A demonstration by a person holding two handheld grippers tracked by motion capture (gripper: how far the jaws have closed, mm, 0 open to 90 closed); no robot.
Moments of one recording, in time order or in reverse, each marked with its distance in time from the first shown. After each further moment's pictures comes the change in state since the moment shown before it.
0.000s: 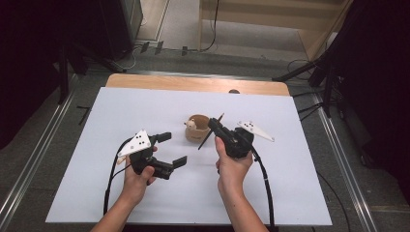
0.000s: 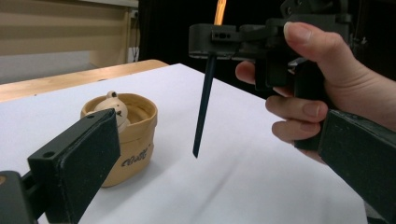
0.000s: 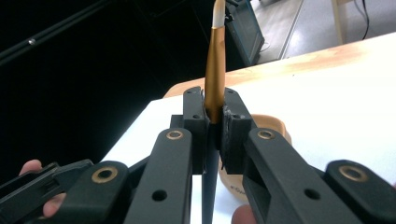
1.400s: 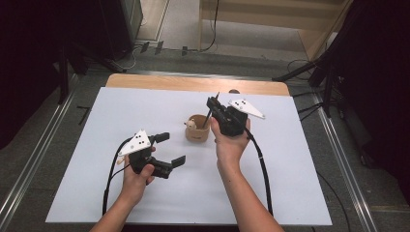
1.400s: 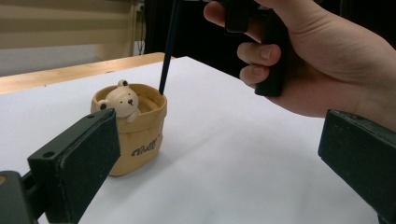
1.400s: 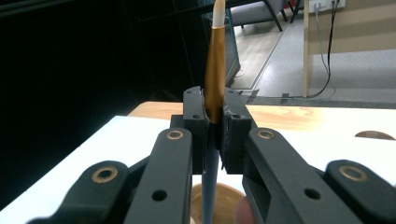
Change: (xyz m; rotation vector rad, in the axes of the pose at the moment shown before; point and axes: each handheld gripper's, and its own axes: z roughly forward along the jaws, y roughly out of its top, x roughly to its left) left arm 0.005 -0.004 -0.001 0.026 0.023 -0.004; right arm 0.006 0.040 0.039 -0.045 -0.094 -0.230
